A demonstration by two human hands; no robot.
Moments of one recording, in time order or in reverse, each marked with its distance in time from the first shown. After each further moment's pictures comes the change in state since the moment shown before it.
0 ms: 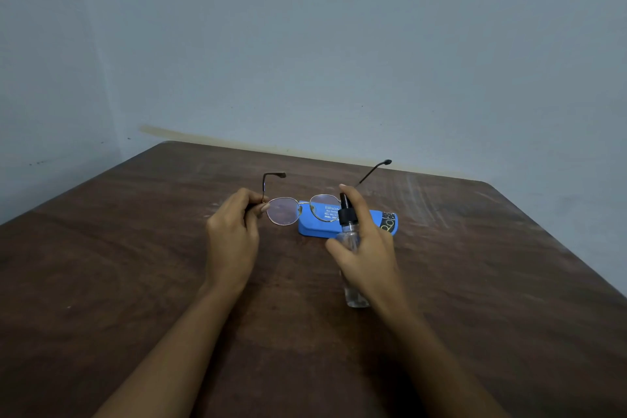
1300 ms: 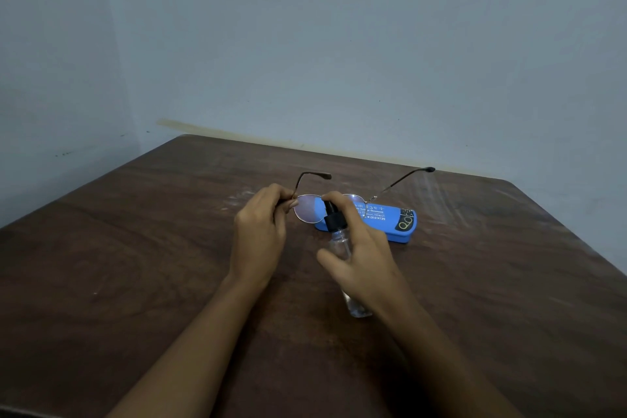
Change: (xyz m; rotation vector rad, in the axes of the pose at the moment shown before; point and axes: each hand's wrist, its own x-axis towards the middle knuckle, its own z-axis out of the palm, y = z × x) left_hand -0.003 0.007 0.001 -0.001 -0.080 0.081; right_hand -0.007 -0.015 0.016 -0.053 -0.169 -0.139
